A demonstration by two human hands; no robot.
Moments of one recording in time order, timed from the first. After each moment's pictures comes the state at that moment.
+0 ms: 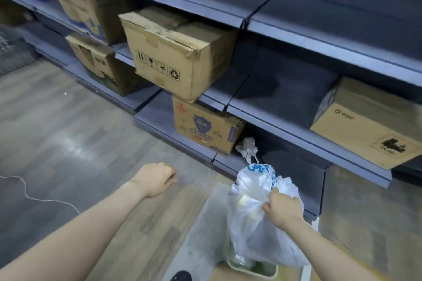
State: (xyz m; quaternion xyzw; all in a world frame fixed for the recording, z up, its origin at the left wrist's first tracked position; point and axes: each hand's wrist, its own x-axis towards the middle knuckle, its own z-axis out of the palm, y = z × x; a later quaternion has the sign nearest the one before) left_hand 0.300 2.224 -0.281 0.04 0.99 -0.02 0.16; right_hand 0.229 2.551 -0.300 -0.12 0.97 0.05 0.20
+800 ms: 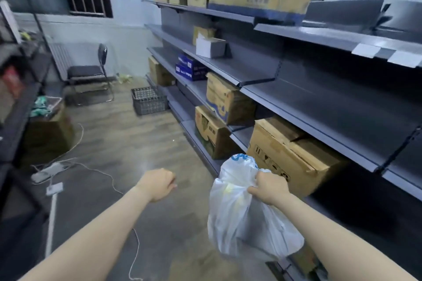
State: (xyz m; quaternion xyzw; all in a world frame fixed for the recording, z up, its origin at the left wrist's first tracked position) left_hand 0.440 1.965 -0.071 -0.30 0.95 -0.03 0.10; right_hand 0.215 2.155 -0.056 -0.45 0.89 0.03 0.06
